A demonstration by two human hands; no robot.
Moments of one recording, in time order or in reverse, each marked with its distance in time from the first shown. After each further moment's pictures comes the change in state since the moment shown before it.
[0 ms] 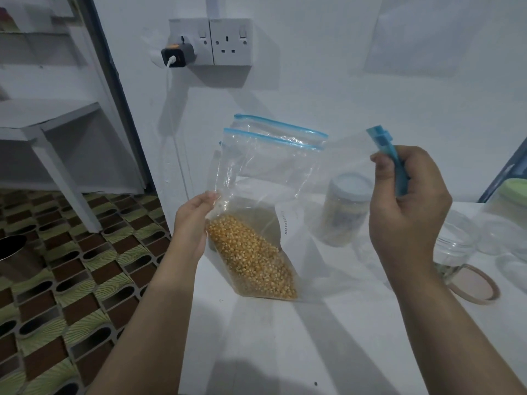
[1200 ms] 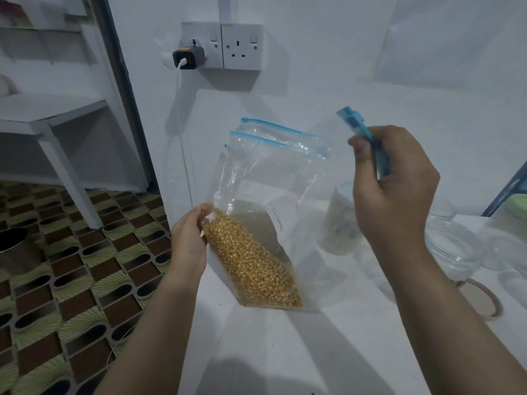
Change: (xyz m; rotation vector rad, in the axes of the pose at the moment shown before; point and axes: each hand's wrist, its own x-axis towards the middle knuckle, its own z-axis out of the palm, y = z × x) left_hand -0.015 -0.014 -0.008 -0.158 0.170 0.014; right_hand 0.025 -0.021 0.020 -0.053 -0.057 -0.177
